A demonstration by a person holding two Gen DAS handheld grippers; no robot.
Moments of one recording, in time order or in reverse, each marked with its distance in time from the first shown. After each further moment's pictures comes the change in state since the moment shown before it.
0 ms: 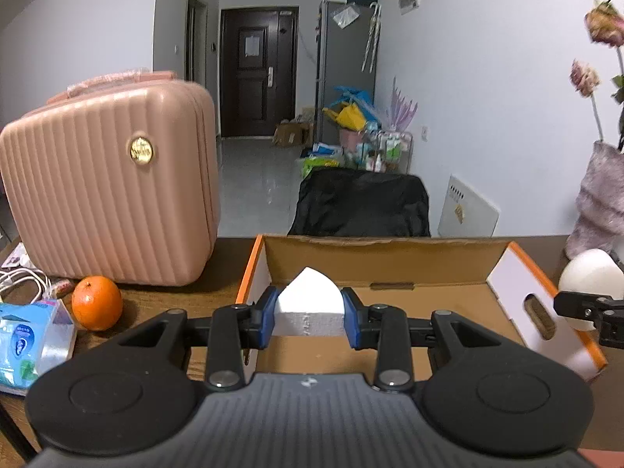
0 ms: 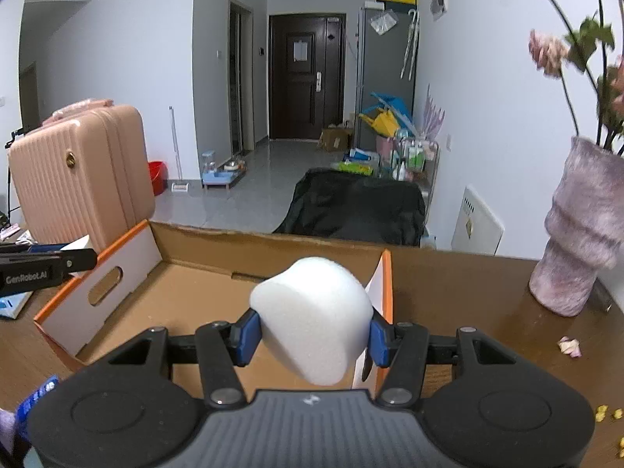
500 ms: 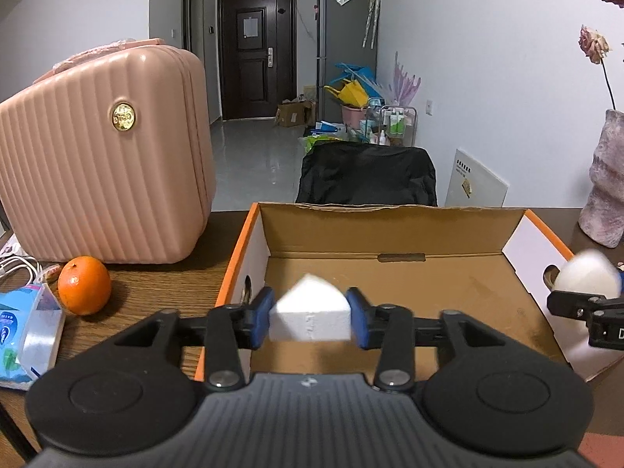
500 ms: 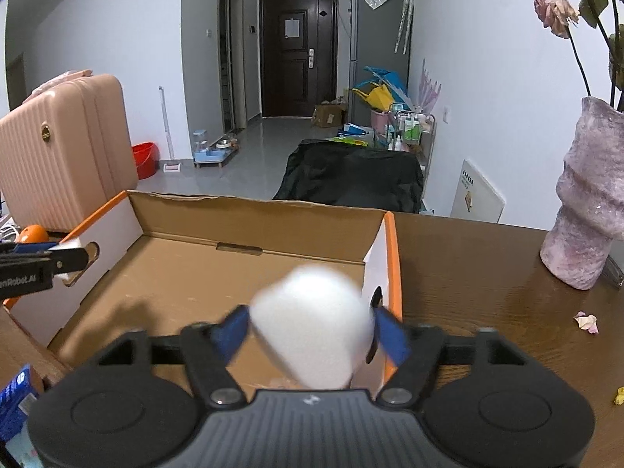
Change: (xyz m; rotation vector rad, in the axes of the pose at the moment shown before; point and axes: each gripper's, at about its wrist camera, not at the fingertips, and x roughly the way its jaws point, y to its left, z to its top) left arm 0.033 -0.003 -0.016 0.028 0.079 0.024; right arm 0.037 0.001 -0.016 0.020 0.062 -0.018
